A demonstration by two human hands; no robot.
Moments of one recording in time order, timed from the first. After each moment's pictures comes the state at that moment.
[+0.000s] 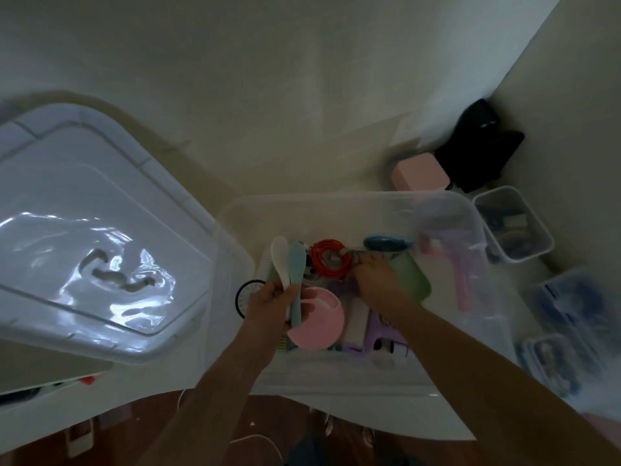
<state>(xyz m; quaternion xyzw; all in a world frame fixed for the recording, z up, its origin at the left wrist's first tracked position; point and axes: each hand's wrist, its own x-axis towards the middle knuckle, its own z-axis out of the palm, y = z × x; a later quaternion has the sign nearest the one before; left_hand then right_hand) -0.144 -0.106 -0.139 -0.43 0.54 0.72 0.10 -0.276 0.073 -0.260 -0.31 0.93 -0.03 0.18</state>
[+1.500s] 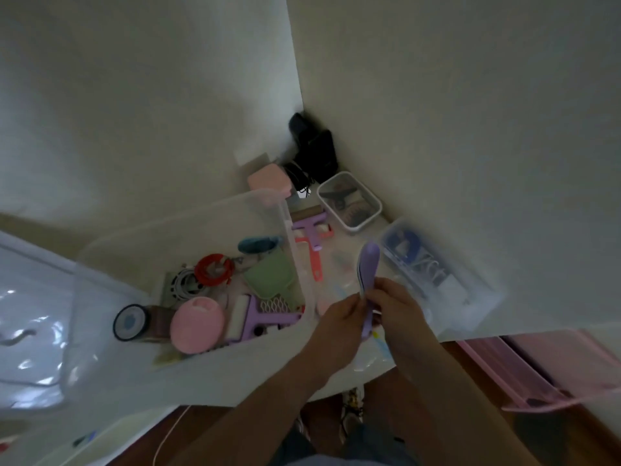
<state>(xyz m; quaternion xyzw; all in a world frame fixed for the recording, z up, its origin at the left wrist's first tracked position) -0.142 0.249 -0.082 -0.12 0.72 0.62 0.28 -0.160 0.353 -0.123 0.20 0.66 -0.68 0.22</state>
